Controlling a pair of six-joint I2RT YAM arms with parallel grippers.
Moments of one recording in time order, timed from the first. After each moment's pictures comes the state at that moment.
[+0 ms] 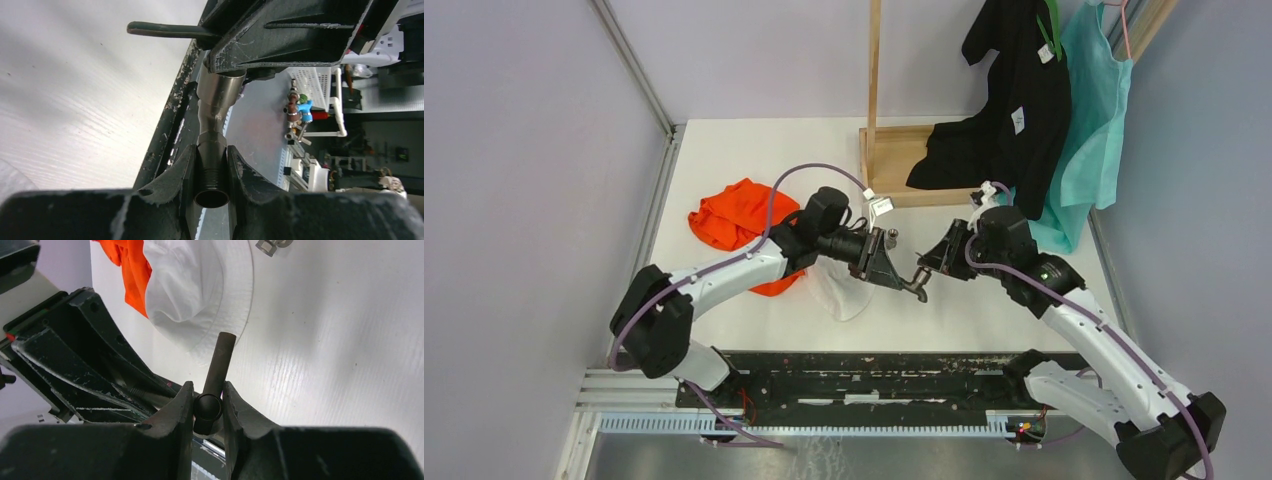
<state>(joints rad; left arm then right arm) -0.75 1.50 0.98 -0.05 0.85 -0.56 0.51 0.90 0.80 -0.52 -0.24 0.76</state>
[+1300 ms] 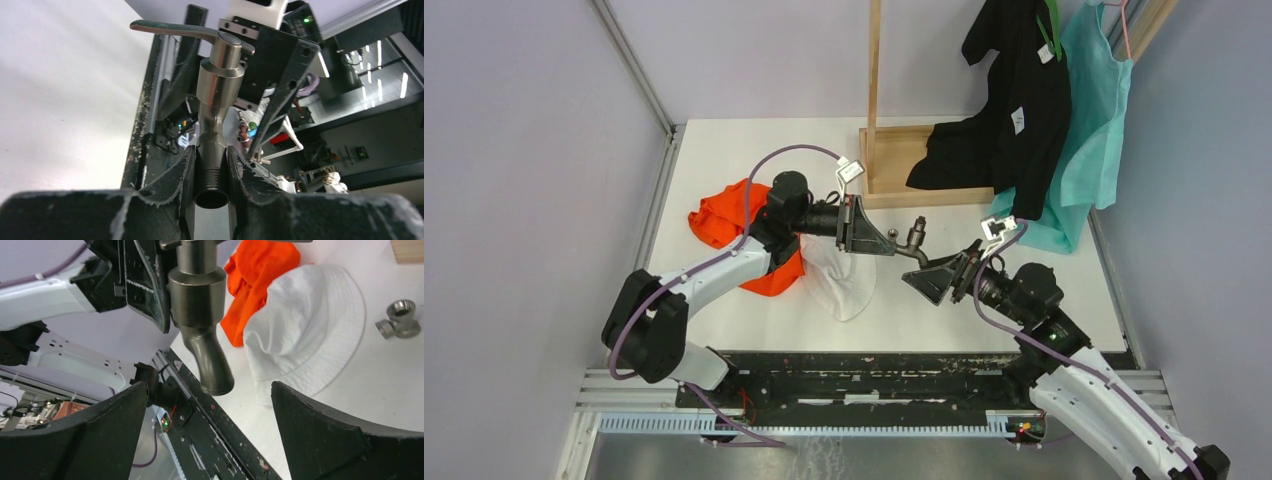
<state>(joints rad) -0.61 1.45 0.93 0.45 1.06 -0.87 0.59 0.50 0.44 0.00 -0.36 0.74</state>
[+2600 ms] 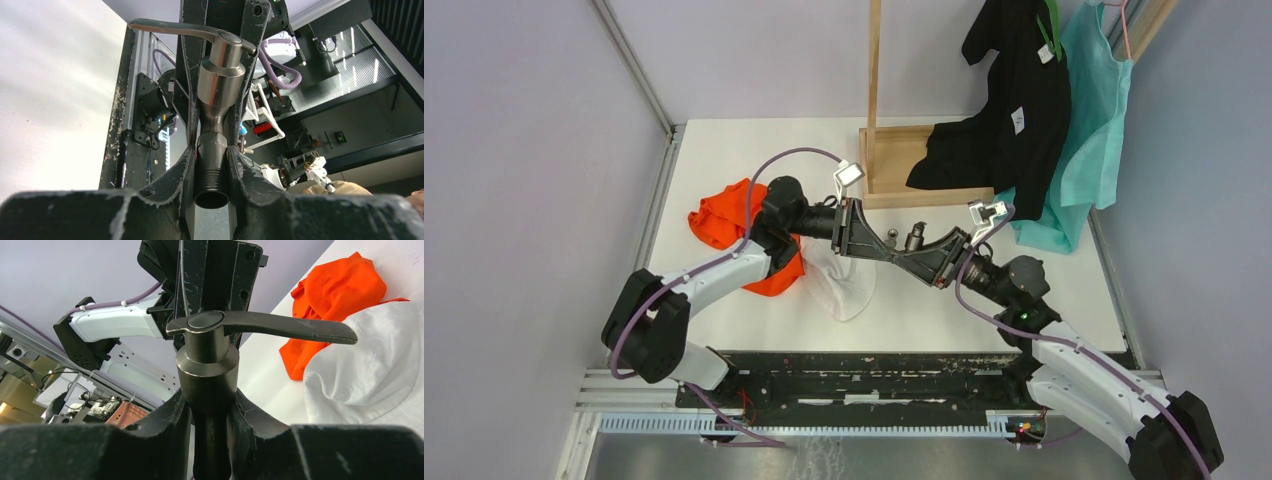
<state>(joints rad) -0.61 1.45 0.88 0.66 1.14 -1.03 0.59 0.78 0.35 0.68 -0.49 0.97</state>
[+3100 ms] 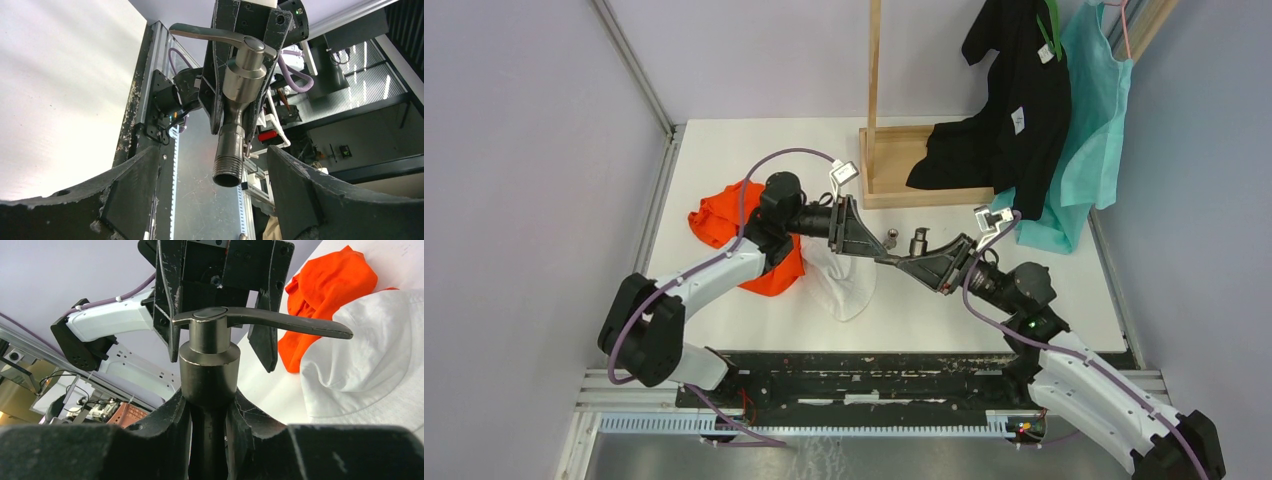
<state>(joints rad) -0.58 1.43 0.89 0.50 1.13 -0.95 0.59 0.67 0.33 0.56 -0.46 0.97</state>
